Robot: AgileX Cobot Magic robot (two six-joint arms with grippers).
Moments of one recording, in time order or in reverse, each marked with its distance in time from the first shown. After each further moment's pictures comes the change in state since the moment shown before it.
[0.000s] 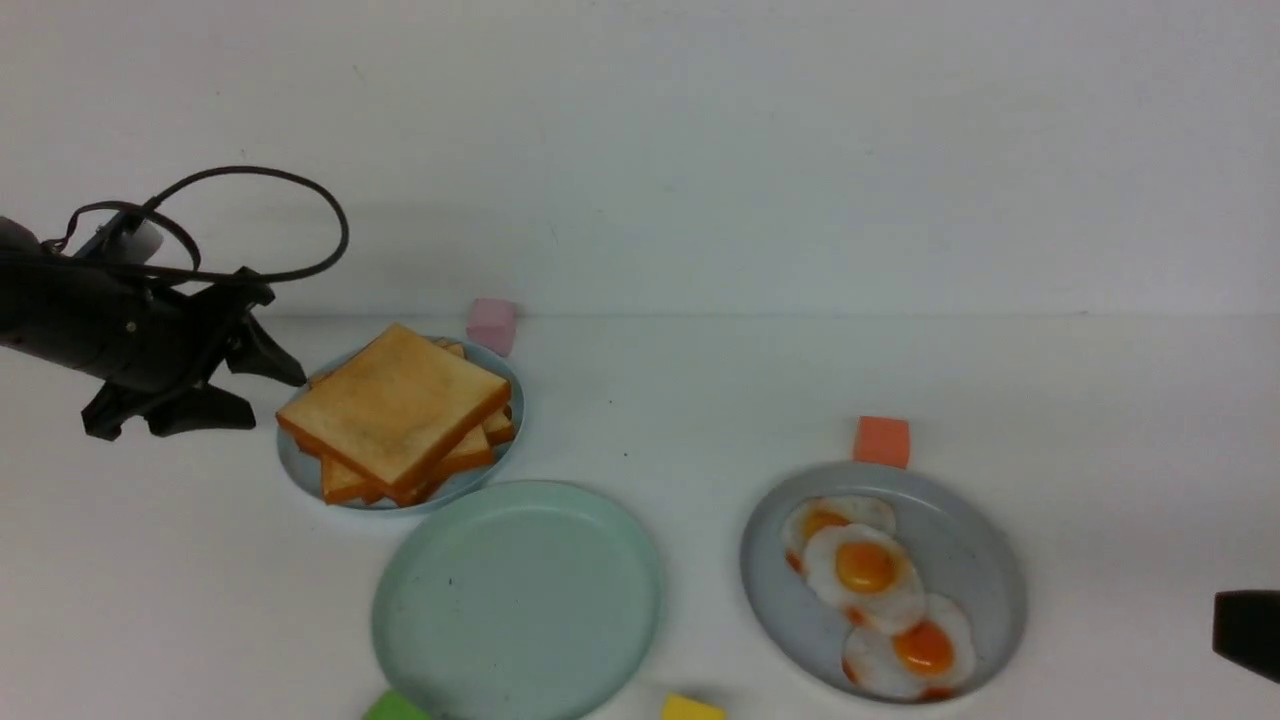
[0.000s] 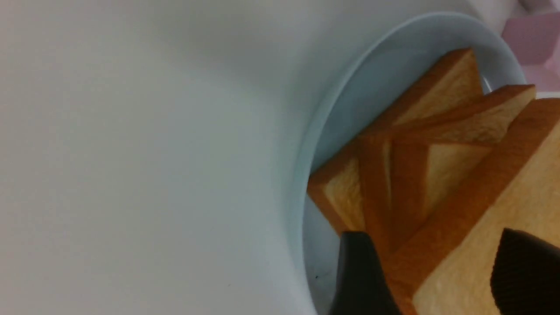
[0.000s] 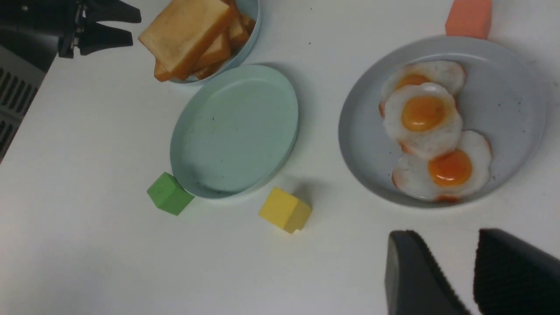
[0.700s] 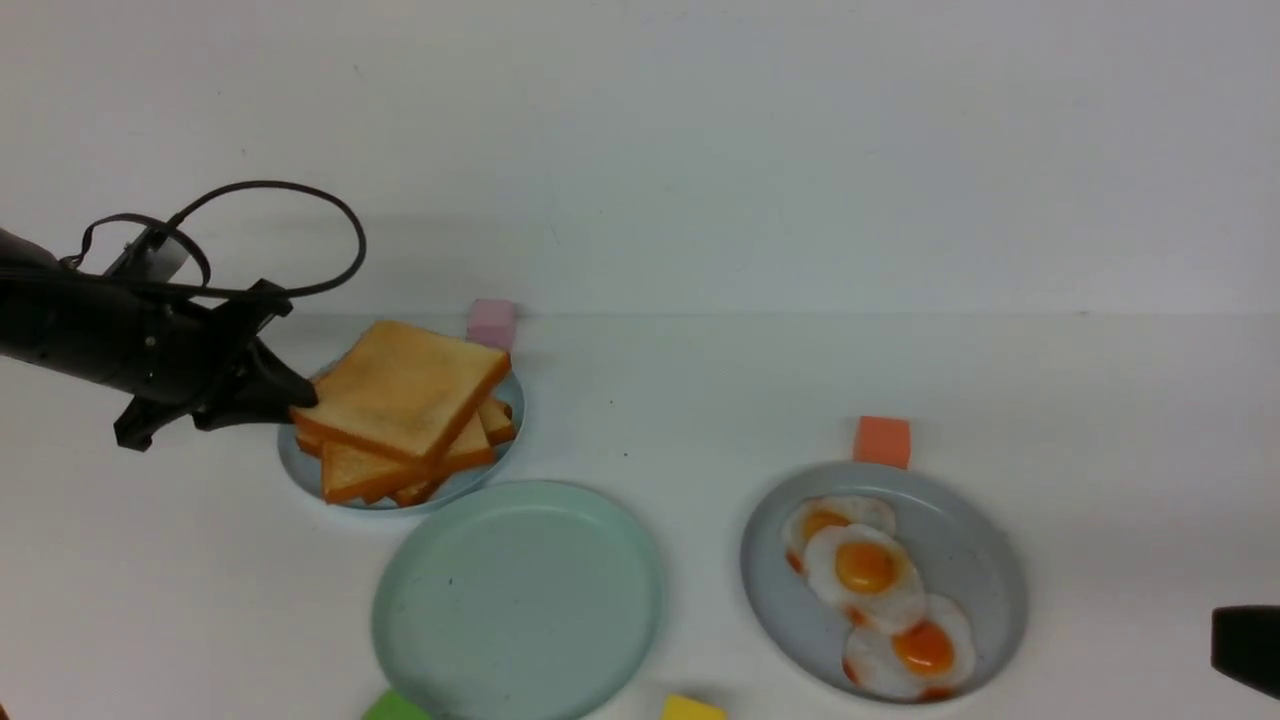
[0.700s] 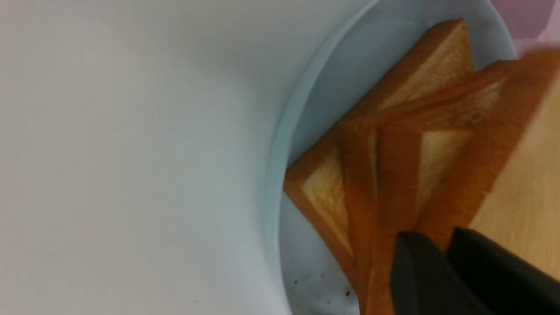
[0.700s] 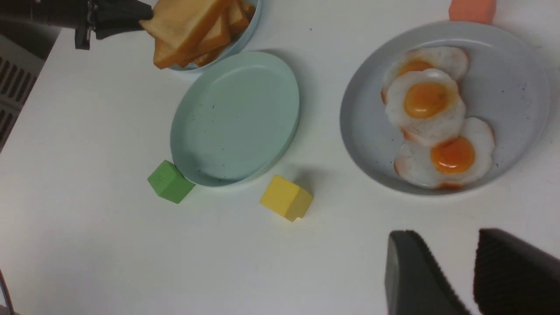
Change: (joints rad) right arm 0.000 0.000 0.001 0.000 0.022 0.000; left arm 0.000 0.040 0.000 -0.101 0.031 0.107
